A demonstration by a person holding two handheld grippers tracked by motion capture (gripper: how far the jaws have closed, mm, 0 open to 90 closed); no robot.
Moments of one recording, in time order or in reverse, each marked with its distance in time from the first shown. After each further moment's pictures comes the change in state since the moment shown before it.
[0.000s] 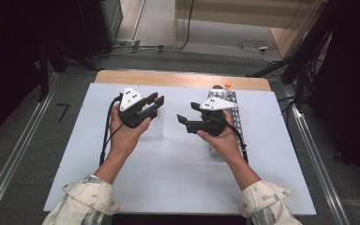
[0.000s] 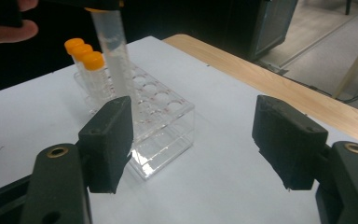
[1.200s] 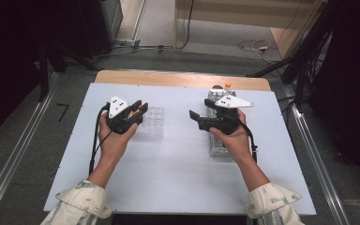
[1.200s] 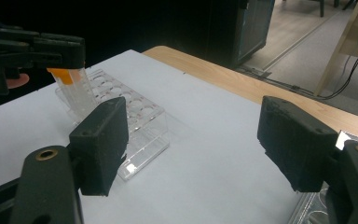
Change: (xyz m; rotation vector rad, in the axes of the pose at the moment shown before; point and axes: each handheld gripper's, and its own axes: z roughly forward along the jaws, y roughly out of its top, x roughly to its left) left arm 0.031 -0.043 -0.004 0.058 0.107 -0.028; right arm -0.021 -0.003 -0.025 -0.047 -0.049 0.056
